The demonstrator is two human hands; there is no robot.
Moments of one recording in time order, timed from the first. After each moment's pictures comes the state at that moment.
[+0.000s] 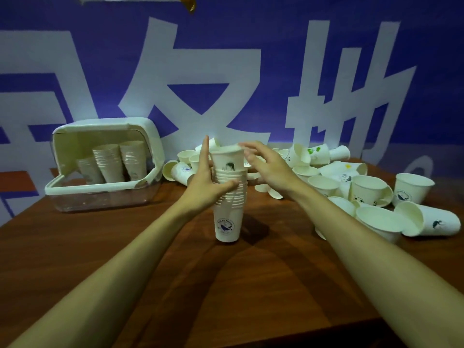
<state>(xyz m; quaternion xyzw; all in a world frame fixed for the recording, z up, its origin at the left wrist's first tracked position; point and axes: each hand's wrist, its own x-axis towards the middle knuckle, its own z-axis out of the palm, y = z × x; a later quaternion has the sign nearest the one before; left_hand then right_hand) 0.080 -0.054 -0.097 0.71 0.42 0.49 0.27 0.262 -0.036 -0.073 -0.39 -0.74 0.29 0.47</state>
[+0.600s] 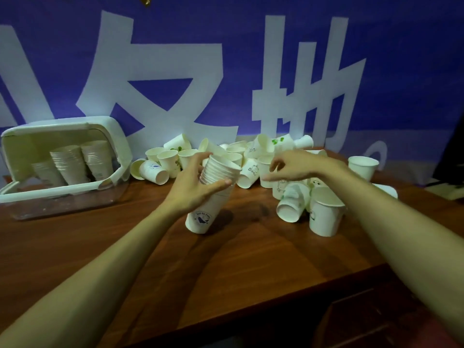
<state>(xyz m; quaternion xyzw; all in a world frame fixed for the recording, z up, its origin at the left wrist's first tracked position) 0.125 -0.075 -0.100 0.76 0.45 0.42 0.19 0.380 -0.072 -0.052 -0.64 -0.76 0.07 0.08</state>
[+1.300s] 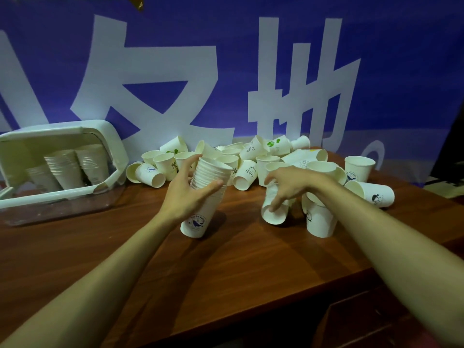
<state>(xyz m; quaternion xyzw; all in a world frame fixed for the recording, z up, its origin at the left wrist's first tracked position) 0.129 -0.074 -0.112 0.72 0.46 0.48 0.21 0.383 -0.065 -0.080 -0.64 -0.77 0.08 0.01</state>
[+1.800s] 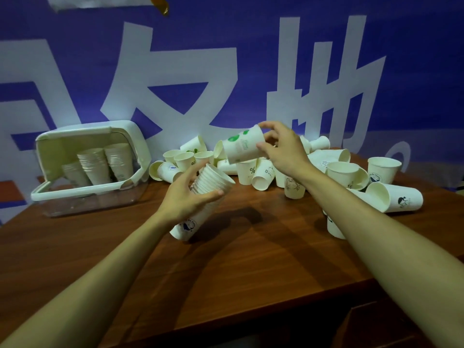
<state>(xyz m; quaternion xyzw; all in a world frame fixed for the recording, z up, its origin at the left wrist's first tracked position) 0.084 -0.089 -0.109 0.74 0.49 0.43 0.17 0.319 -0.066 -0.055 -0.49 -0.69 0.12 0.52</state>
